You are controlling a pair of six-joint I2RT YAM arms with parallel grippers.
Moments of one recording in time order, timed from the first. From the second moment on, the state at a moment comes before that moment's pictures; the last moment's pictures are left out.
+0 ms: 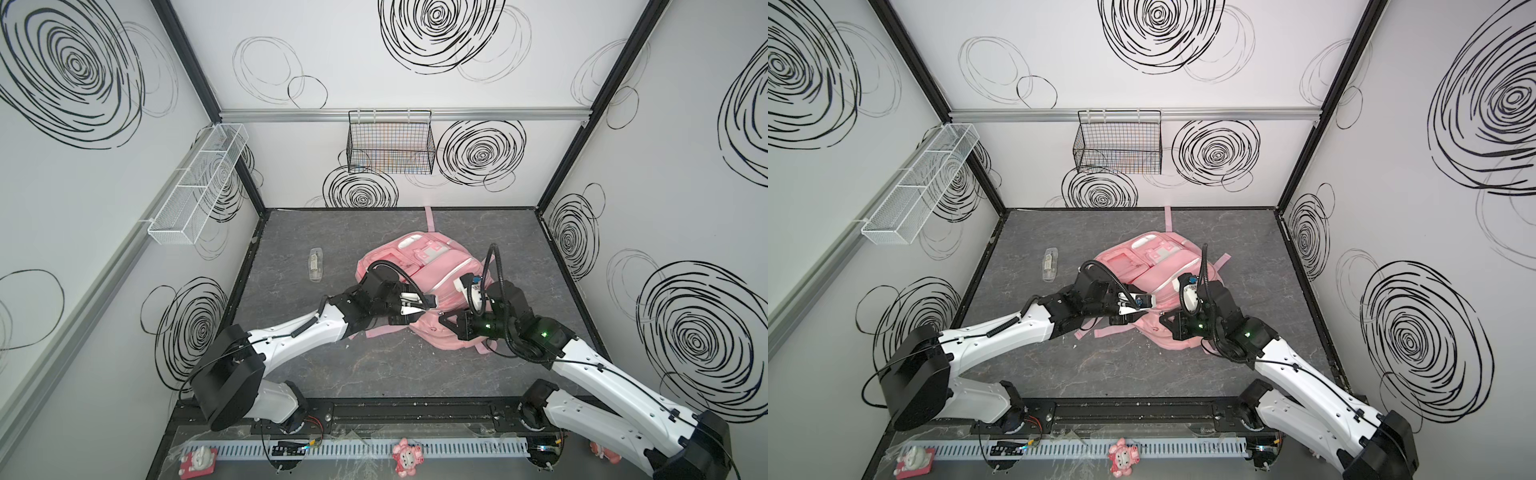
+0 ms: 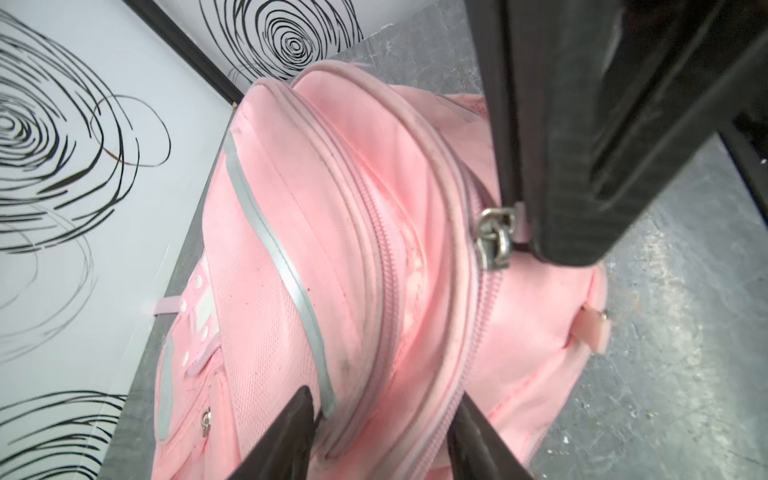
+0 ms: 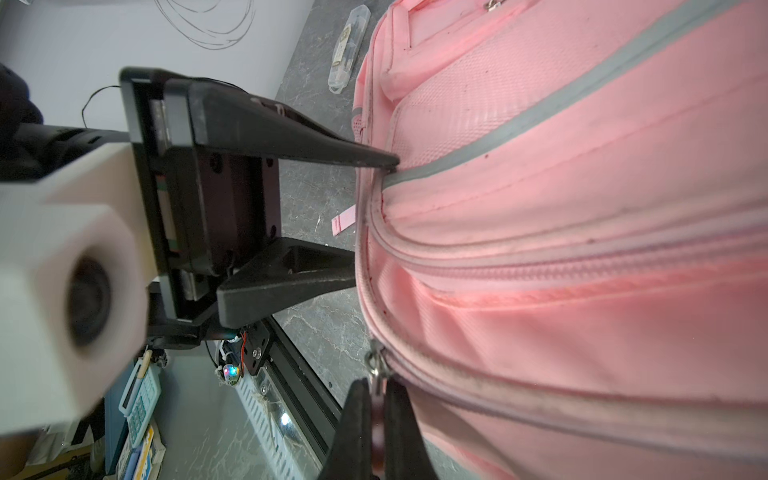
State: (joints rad) left arm -0.78 1.42 0.86 -0.05 0.29 0.74; right arm 0.65 0.86 0.64 -0.42 -0.40 0.56
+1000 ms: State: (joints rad) left arm -0.77 1.34 0.70 0.20 0.18 0.84; right arm 0.21 0.96 0.79 -0.63 -0.37 0.32
